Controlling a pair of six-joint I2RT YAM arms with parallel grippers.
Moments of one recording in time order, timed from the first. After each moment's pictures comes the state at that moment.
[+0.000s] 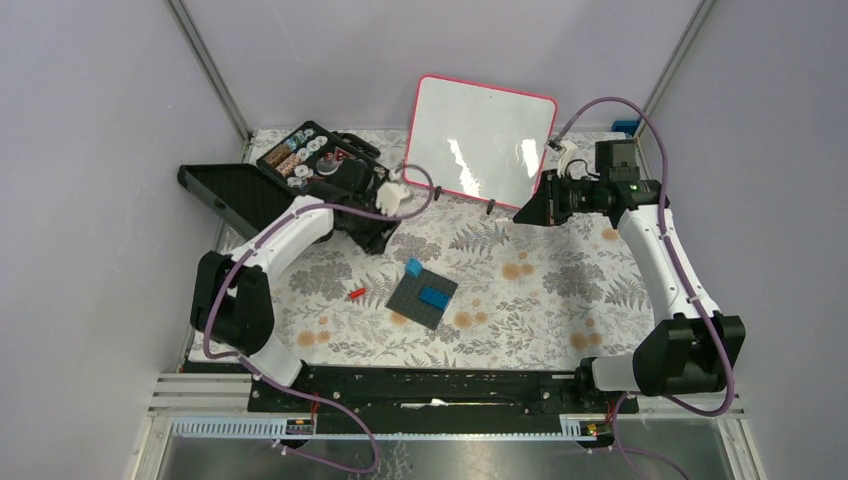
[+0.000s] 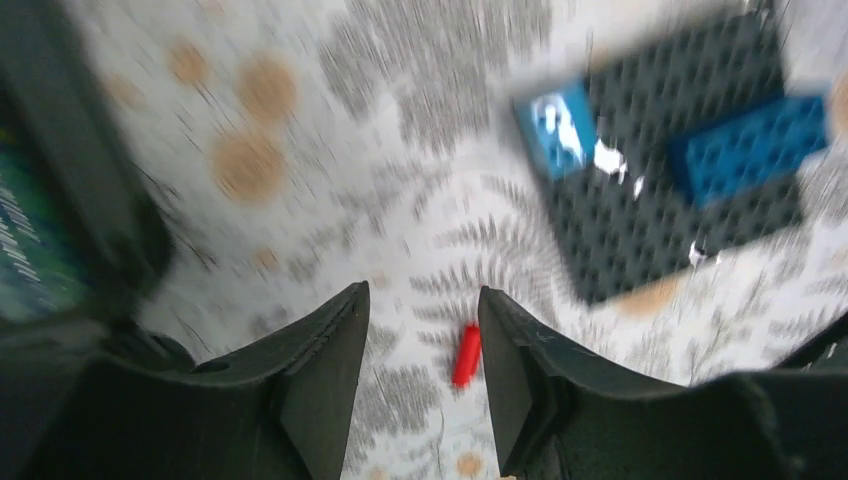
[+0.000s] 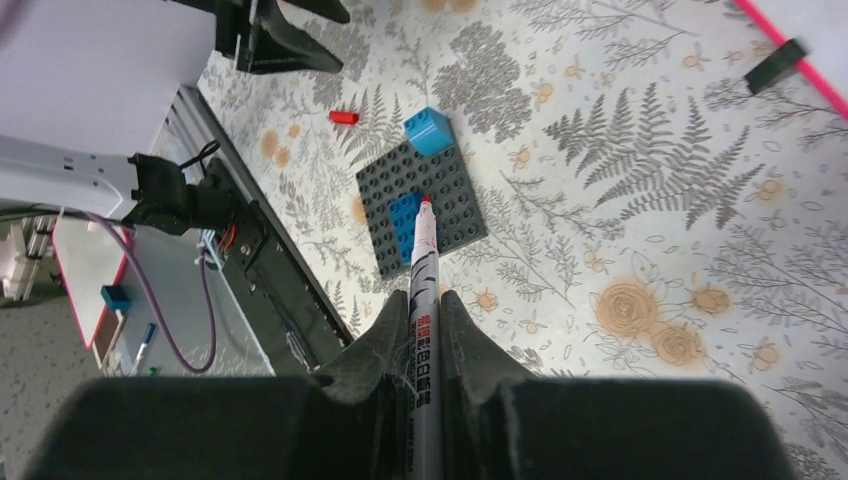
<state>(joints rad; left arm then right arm) -0.40 1.59 1.21 -0.79 0.25 0.46 0.07 1.36 1.26 -0.79 -0.91 -0.07</state>
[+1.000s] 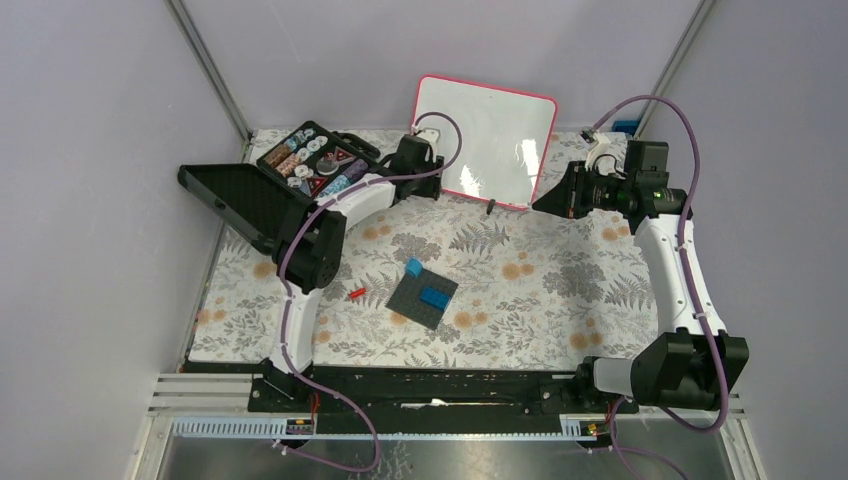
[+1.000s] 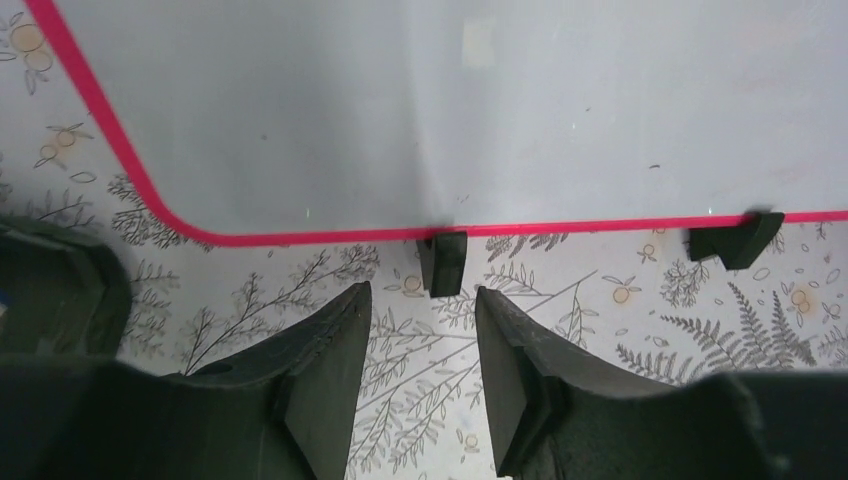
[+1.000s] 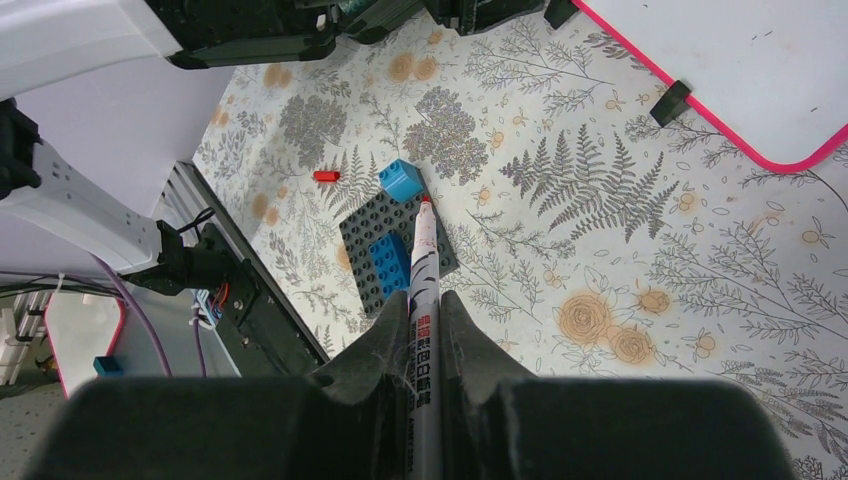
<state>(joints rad) -0.50 2.16 1.67 -0.20 0.00 -0.22 -0.08 1.29 1.24 -0.70 -0.94 0.01</state>
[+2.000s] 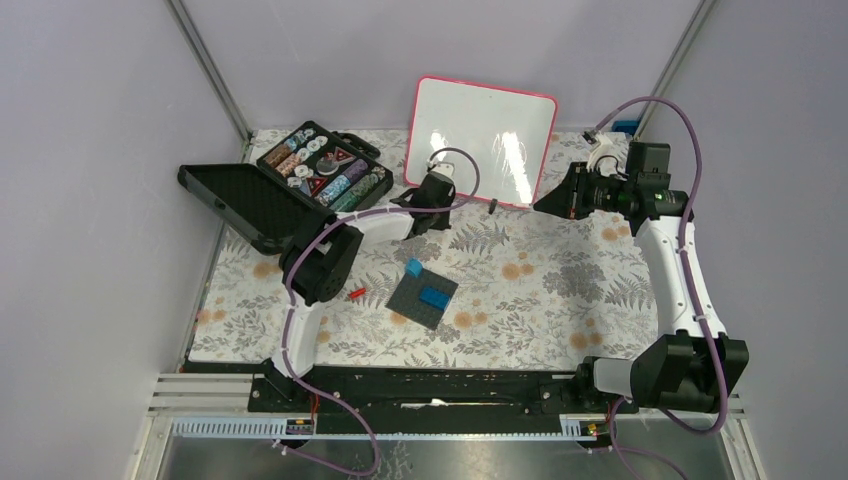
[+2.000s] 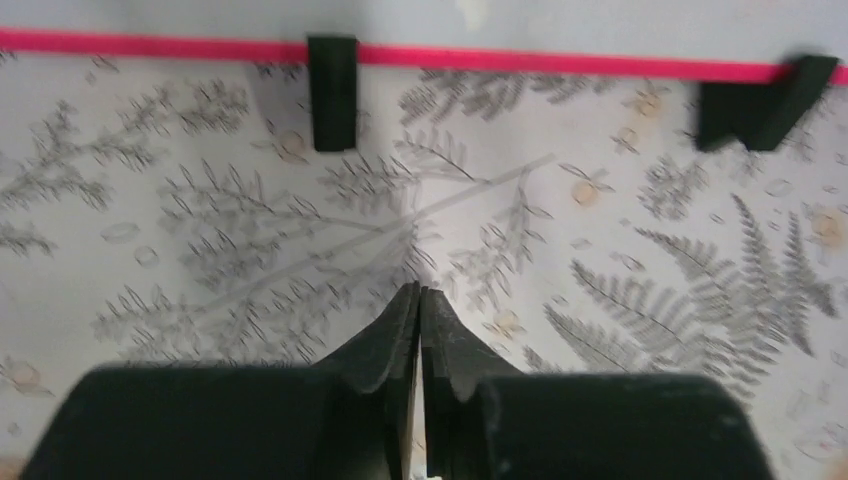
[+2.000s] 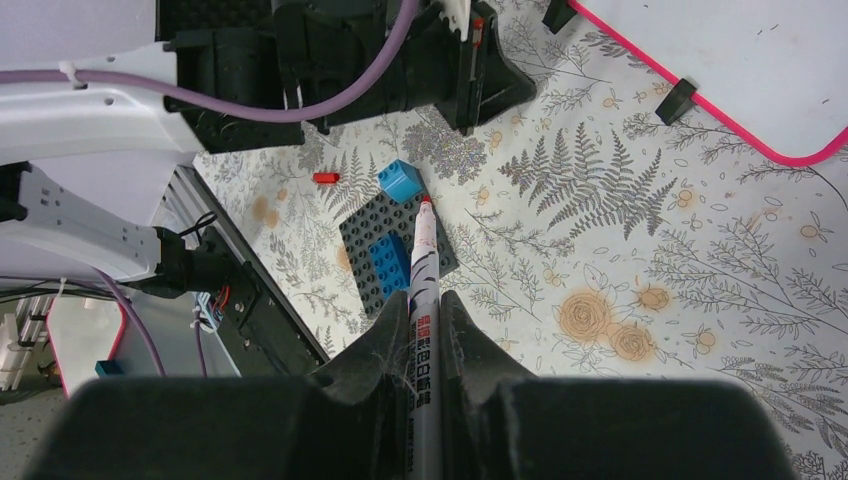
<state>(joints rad) -0.64 2.15 1.46 -0.06 -0.17 -0.35 -0.09 1.29 1.23 -0.70 -0.94 0.01</state>
